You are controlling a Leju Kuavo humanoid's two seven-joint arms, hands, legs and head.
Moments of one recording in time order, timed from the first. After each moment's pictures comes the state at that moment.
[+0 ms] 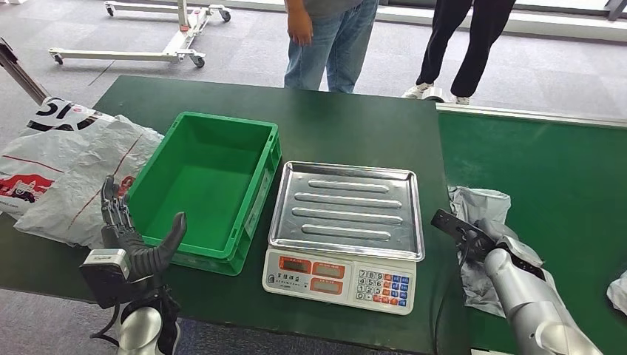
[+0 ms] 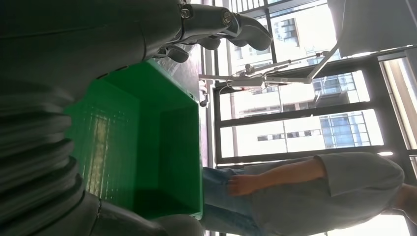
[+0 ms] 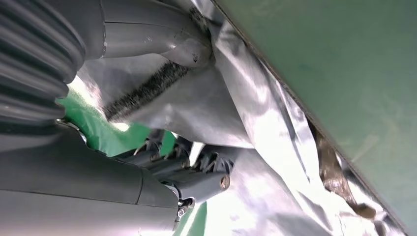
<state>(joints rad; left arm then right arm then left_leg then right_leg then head) 0.04 -0.25 0.09 -1.64 -0.15 0.20 -0.65 -0.63 -0.19 -0.10 -0.53 1.39 0.12 0.07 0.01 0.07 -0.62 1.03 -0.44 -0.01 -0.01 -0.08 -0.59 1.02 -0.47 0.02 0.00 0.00</state>
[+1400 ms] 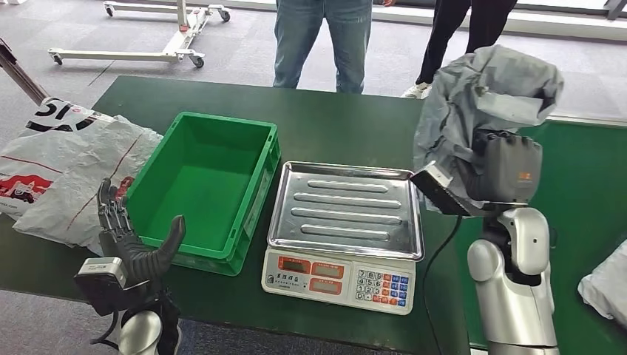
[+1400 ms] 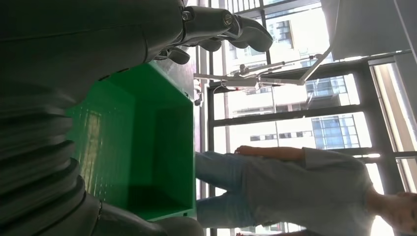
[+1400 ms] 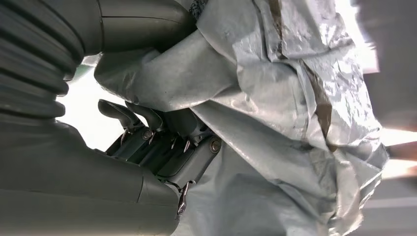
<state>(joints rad) 0.06 -0.25 0.06 -1.65 -0.11 0.20 -0.69 -0.37 -0.03 0.05 -1.56 1.42 -0.33 -0.17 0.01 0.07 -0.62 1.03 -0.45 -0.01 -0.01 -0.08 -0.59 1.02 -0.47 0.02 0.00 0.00</state>
